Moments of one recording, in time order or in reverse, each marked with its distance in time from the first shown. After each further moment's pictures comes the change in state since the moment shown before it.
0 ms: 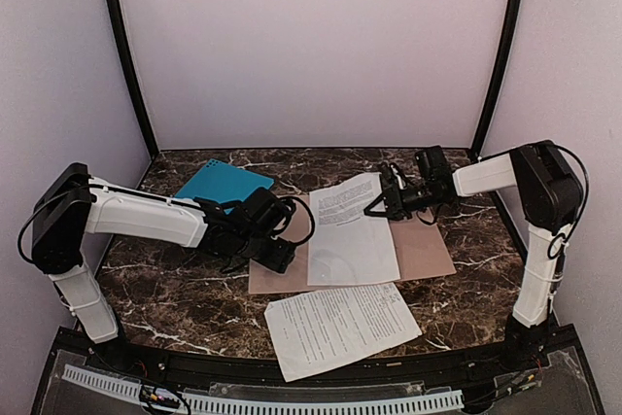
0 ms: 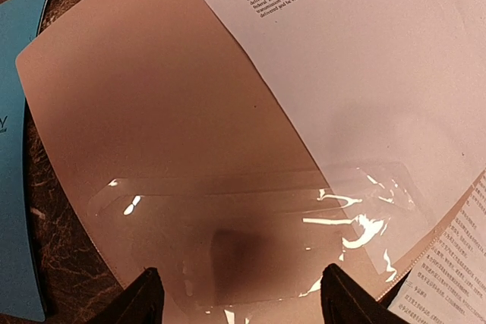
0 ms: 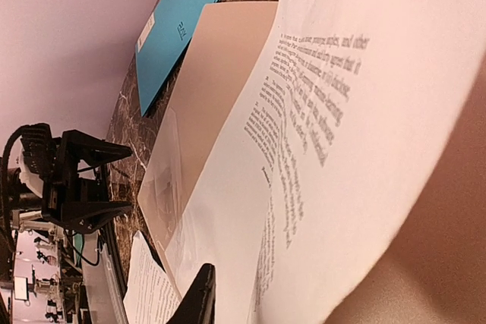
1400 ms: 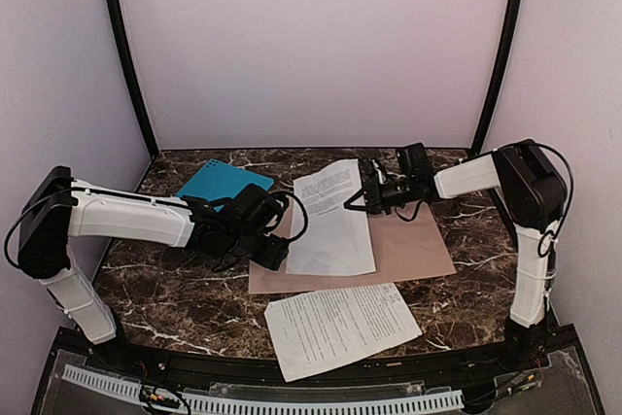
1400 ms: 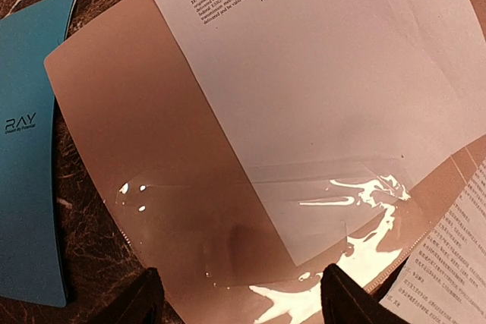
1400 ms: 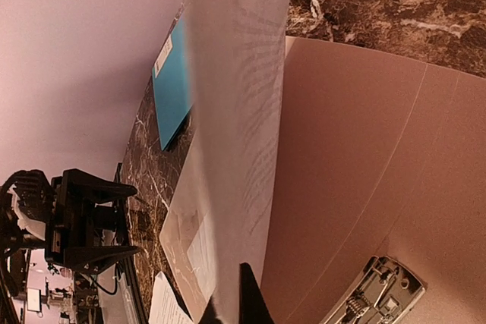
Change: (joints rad) left arm 0.000 -0.080 -0.032 -0.024 -0.028 0.001; right arm 0.096 0.076 0.073 0.181 0.037 0.216
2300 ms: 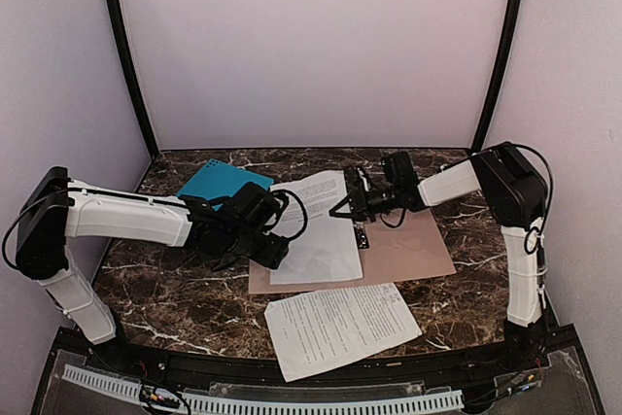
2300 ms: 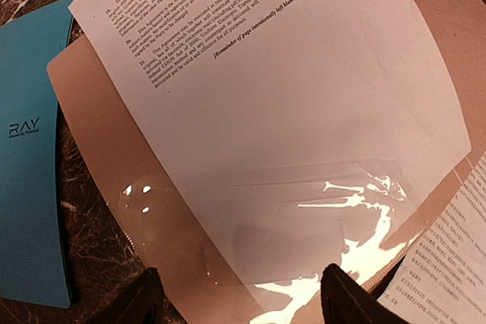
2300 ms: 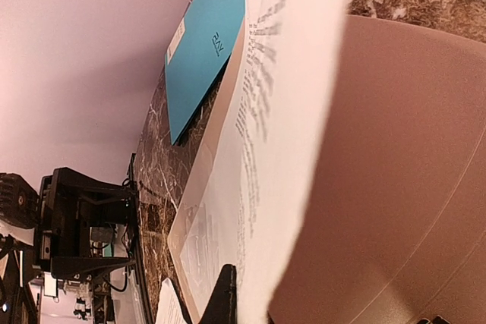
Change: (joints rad) left arm 0.000 -0.013 0.000 -0.001 0.000 0.010; right arm 0.063 0.124 0.055 0.114 -0.049 0.082
